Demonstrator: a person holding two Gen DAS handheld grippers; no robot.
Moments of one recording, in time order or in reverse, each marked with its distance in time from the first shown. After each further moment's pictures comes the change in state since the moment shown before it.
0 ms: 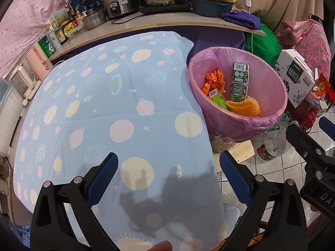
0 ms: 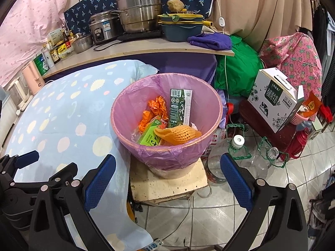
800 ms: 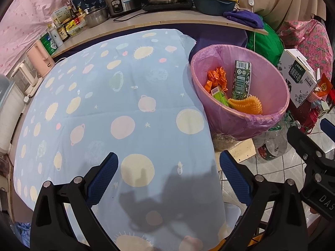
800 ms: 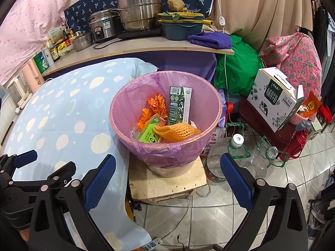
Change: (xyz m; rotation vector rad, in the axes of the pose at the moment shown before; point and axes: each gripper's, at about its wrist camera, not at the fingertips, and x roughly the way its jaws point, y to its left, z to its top) left arm 0.002 0.001 -0.003 -0.014 0.014 0.012; right arm 0.002 0.000 -0.006 -0.009 0.007 -0.005
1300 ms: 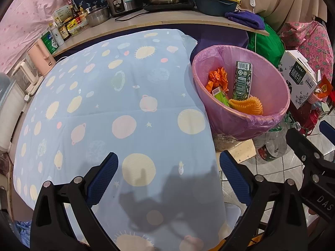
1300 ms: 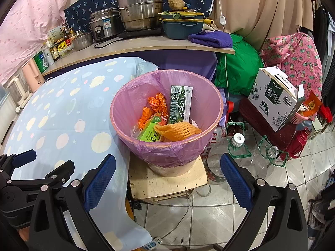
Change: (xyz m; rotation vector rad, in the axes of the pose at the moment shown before) left arm -0.001 0.001 0.000 -0.006 -0.001 0.001; right arm 0.000 0.000 0.000 -0.001 0.005 0.002
